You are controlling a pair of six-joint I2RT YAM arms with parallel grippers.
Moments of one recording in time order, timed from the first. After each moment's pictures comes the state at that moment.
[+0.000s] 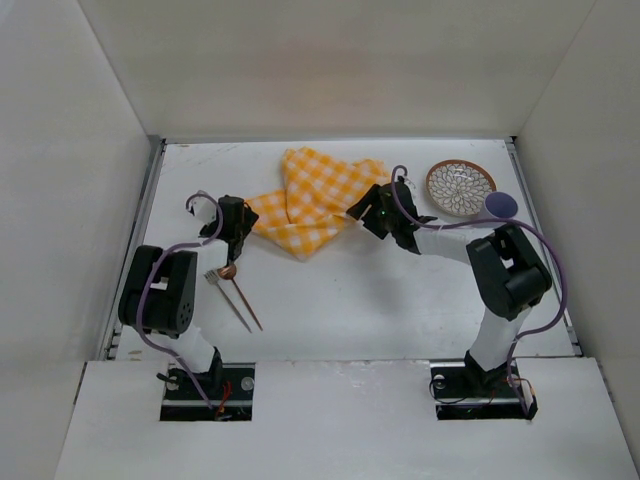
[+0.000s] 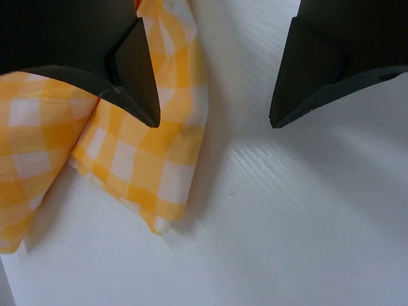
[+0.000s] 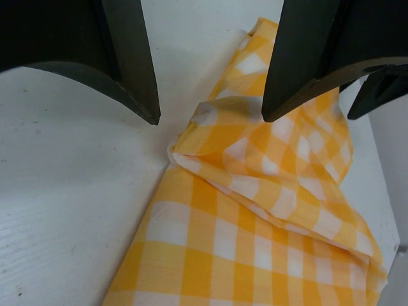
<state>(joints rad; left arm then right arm) -0.18 1.62 0.71 0.22 -0.38 -1.00 0.49 1.81 1.02 0.19 0.08 1.01</state>
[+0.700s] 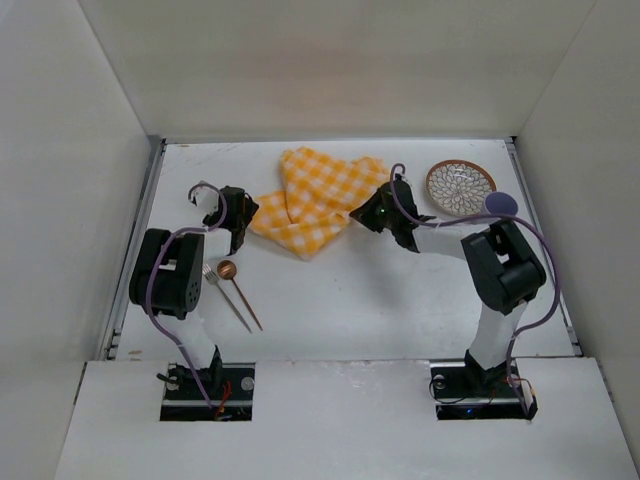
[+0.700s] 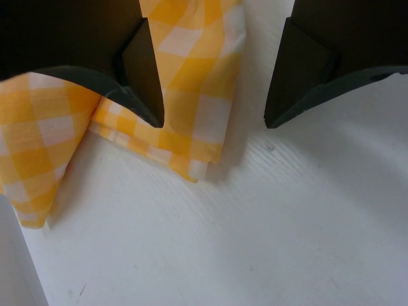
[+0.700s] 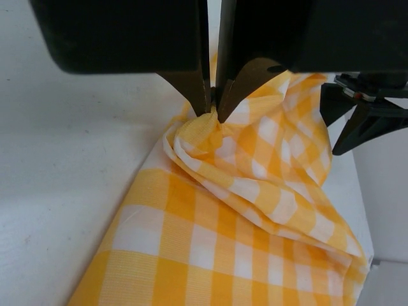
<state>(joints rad) -0.16 1.77 0.83 0.29 -0.37 -1.00 0.47 1.86 1.03 0.28 -0.02 1.03</state>
